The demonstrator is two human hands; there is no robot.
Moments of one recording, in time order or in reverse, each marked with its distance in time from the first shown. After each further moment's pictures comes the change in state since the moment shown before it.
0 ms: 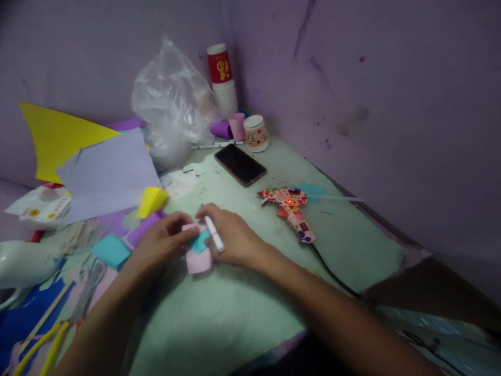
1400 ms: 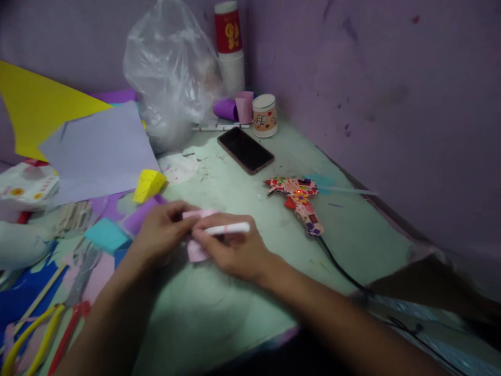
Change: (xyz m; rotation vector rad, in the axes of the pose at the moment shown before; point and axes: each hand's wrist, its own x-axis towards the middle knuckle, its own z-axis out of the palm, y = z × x) left_hand 0.007 -0.007 0.001 0.180 0.053 0.074; right_hand -0.019 -0.008 0.032 0.361 0.392 -0.111
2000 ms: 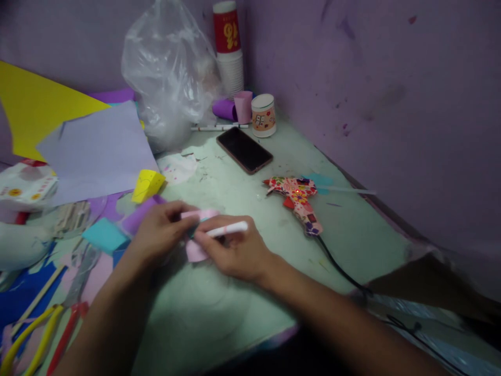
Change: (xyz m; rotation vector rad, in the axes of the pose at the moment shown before) left_hand -0.001 0.003 -0.002 -0.036 -0.005 -0.028; right_hand 0.000 -0.004 -0.005 -0.098 -0.073 0.031
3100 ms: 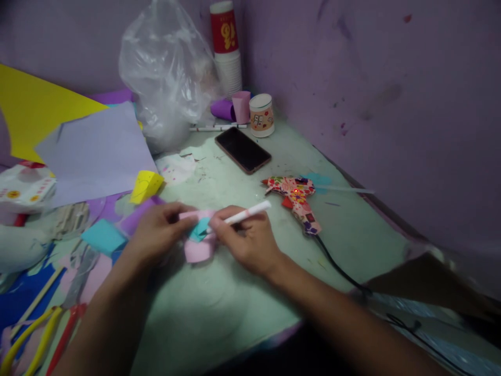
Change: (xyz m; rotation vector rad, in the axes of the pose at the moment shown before) left_hand -0.001 0.004 0.000 0.008 -0.001 -0.016; right_hand 0.000 0.000 -0.013 0.079 0.121 0.096
